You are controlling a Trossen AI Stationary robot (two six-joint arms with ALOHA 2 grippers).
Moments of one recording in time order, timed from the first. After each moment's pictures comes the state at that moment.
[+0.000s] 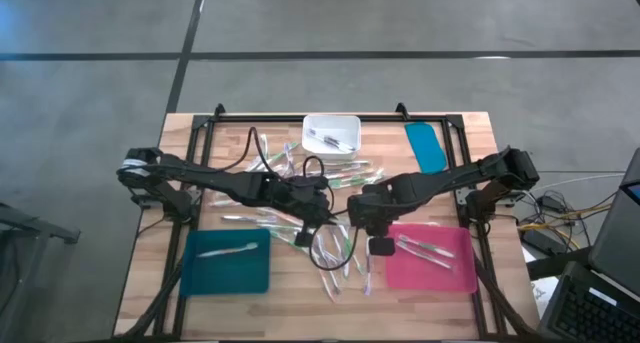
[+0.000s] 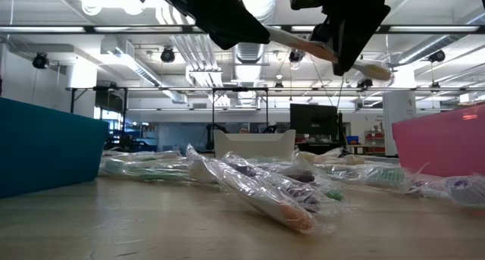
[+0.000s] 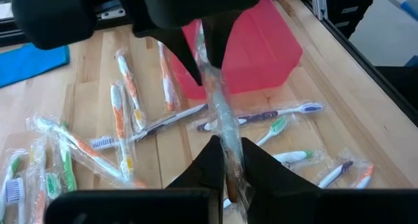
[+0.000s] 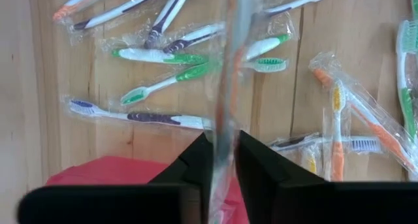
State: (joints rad) left arm -0.10 1.57 1.14 -0.11 0.10 0.12; right arm 0.18 1.66 1.38 -1.01 -0.05 0.19
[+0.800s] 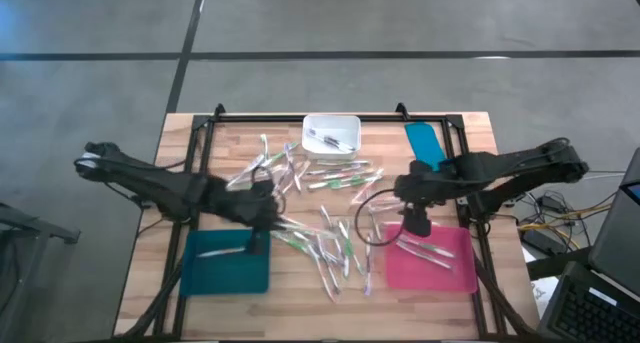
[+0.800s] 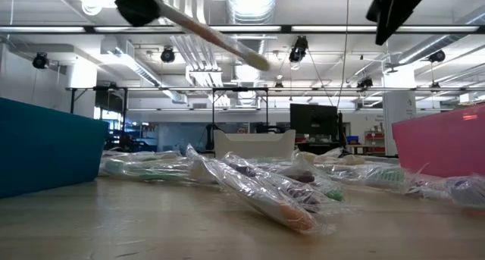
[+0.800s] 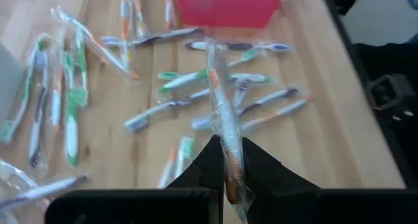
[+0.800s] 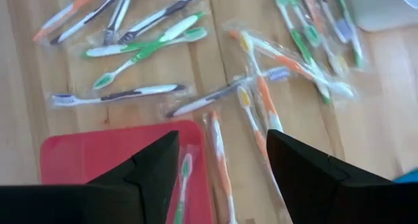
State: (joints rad) left arm -0.30 1.13 0.98 -0.53 -0.12 -0.21; right arm 0.19 1.20 1.19 -1.14 0.12 0.40
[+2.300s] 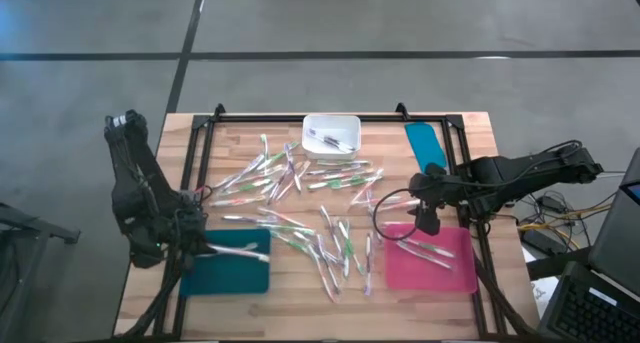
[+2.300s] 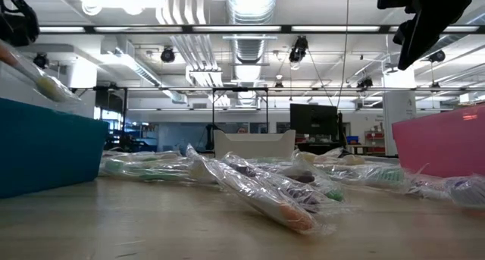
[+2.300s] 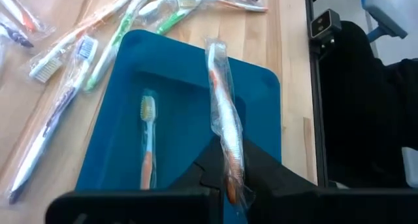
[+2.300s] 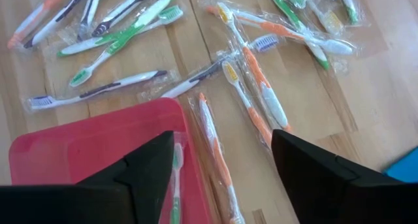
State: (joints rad) left arm -1.17 0.70 0.70 -0.95 -0.57 -1.29; right arm 0.19 0.98 0.92 -1.03 0.14 0.52
